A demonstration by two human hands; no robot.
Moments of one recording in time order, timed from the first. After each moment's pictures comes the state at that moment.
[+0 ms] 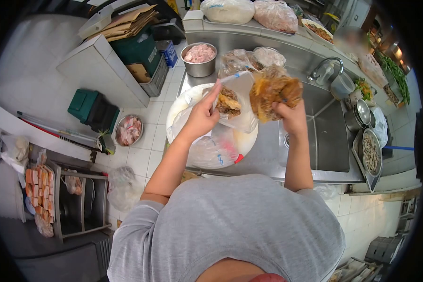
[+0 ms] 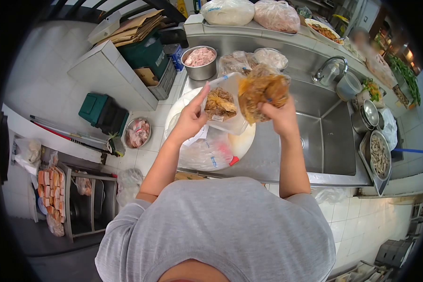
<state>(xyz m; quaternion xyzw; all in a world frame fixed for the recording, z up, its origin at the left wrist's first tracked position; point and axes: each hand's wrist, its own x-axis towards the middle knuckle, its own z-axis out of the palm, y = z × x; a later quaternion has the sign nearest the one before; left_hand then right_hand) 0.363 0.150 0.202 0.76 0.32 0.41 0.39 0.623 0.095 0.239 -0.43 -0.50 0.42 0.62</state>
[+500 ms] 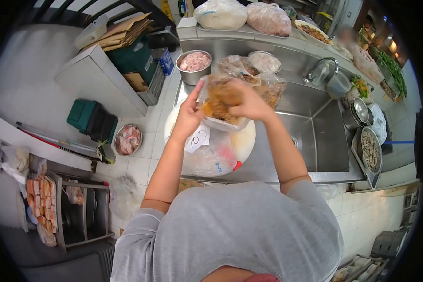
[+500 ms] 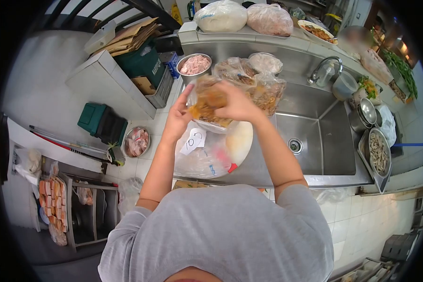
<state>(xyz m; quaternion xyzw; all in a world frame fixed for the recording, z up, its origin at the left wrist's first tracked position) 0.353 0.172 0.213 0.63 0.32 0.46 0.53 0.571 0.168 0.241 -0.41 -0.81 0.17 0.39</state>
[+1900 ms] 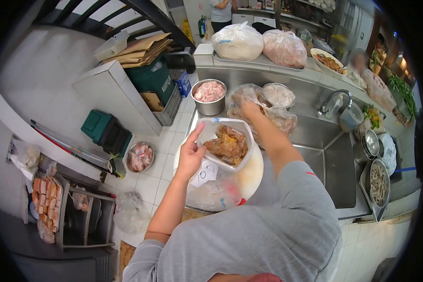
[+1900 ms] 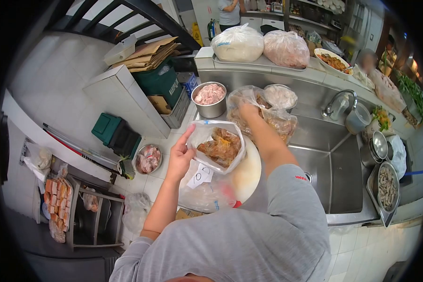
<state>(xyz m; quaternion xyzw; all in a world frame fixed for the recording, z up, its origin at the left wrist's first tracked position) 0.347 0.168 0.213 0.58 0.38 0.51 0.51 0.606 0.396 0.093 -0.67 -0.73 0.03 0.12</state>
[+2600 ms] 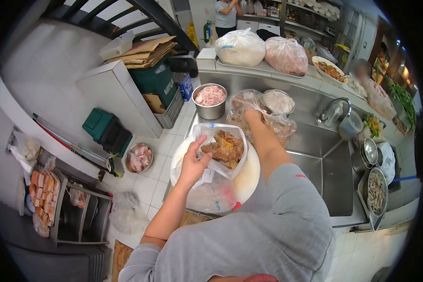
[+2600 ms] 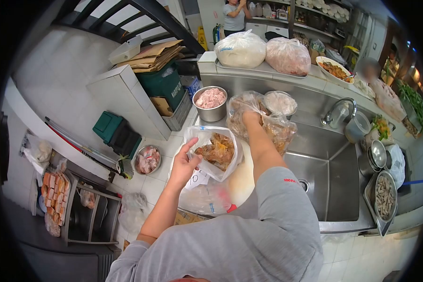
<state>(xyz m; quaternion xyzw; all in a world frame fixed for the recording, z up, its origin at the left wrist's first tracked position) 0.361 0.150 0.200 0.55 0.48 0.49 0.48 0.622 0.438 0.044 -0.75 -0.65 0.03 0.13</state>
